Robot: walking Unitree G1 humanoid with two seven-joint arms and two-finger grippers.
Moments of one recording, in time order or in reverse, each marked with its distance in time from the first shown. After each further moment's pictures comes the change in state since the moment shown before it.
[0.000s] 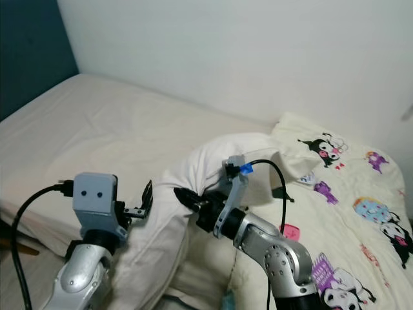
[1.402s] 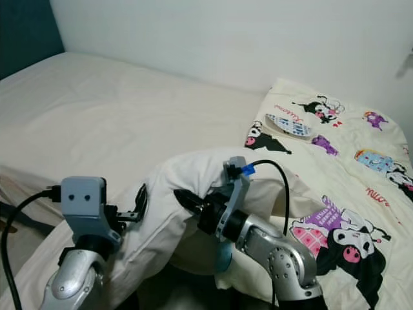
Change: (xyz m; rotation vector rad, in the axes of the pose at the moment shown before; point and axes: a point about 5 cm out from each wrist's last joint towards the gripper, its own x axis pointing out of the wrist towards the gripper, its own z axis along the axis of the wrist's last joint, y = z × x) left arm -0.007 0.006 -0.001 -0.066 0.043 0.025; right arm -0.003 0.005 0.000 -0.004 0.011 0.021
